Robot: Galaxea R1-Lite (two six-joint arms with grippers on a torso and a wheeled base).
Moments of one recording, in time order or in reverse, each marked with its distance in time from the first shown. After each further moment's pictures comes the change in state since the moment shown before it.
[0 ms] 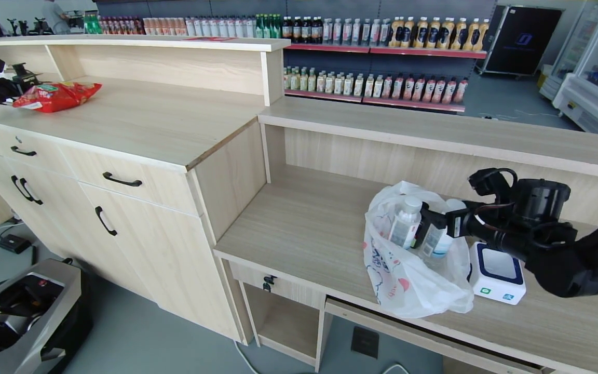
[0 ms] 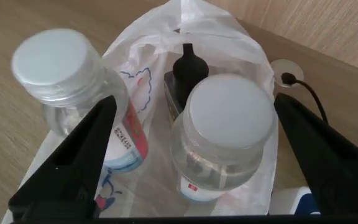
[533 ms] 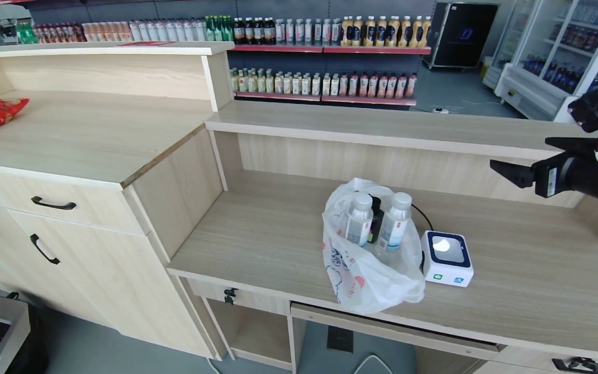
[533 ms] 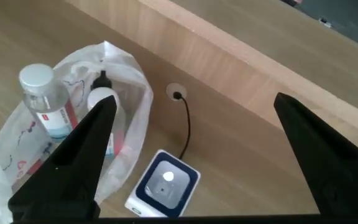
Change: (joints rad) left arm 0.000 0.000 0.000 0.000 0.000 0.000; right arm -0.097 -0.507 -0.097 0.475 0.025 -0.246
